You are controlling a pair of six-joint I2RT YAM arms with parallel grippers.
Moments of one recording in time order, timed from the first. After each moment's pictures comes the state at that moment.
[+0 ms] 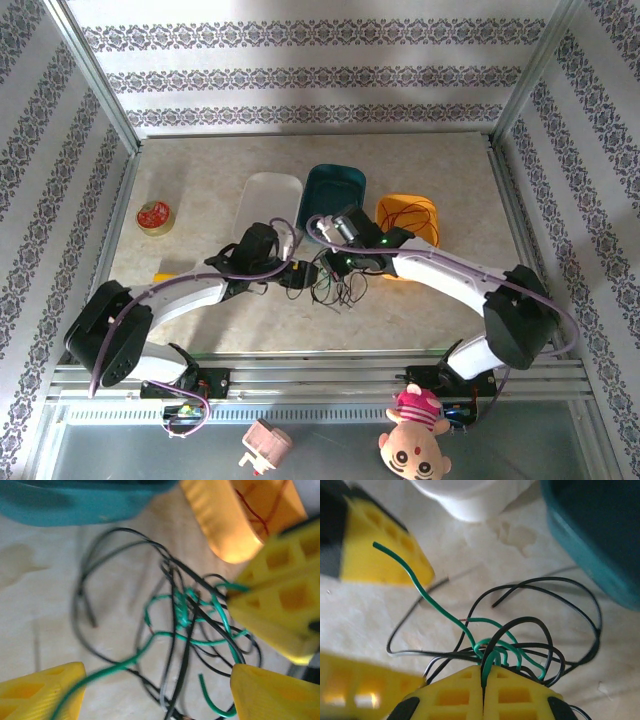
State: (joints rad) left arm -0.63 1.41 0.69 -0.03 0.38 -0.40; right arm 0.73 1.48 1.01 -0.49 -0.20 0.17
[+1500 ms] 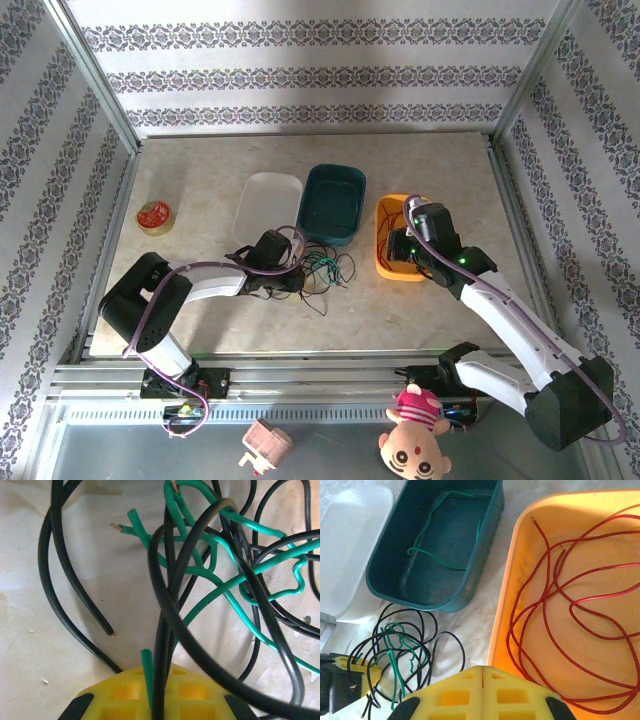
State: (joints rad) left arm -0.62 1.63 0.71 -0.04 0.26 -0.47; right arm 0.41 1.02 0.80 -0.53 -0.03 0.43
